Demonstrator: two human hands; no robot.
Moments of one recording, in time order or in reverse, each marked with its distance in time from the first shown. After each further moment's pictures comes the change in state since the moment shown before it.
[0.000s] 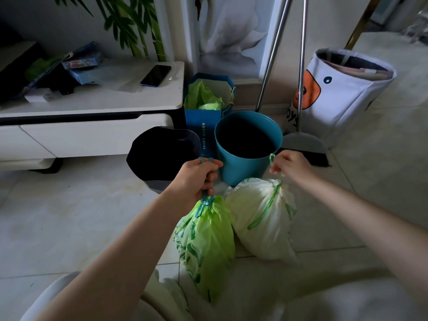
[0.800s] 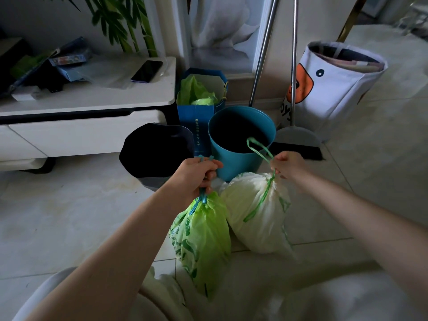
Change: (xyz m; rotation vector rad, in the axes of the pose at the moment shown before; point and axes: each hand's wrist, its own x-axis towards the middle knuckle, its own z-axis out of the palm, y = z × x) left_hand 0.005 -0.008 0.010 0.082 -0.050 -0.043; right_hand 0.005 0.025 -0.001 0.006 0.084 0.142
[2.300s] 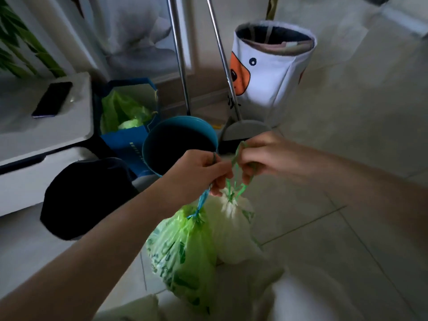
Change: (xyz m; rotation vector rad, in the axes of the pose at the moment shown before) left_hand 0.047 0.081 0.145 0.573 -0.318 0.197; right_hand -0.007 -0.053 -0.136 0.280 -0.456 -0.095
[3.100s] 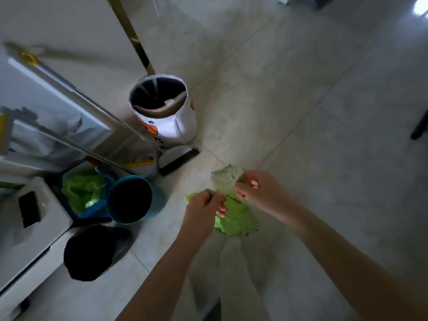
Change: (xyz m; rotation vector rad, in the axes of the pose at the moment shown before) left_hand -0.058 0.384 0.168 0.088 -0.135 -0.250; right_hand -0.299 -0.189 -0.245 0.004 0.538 0.310
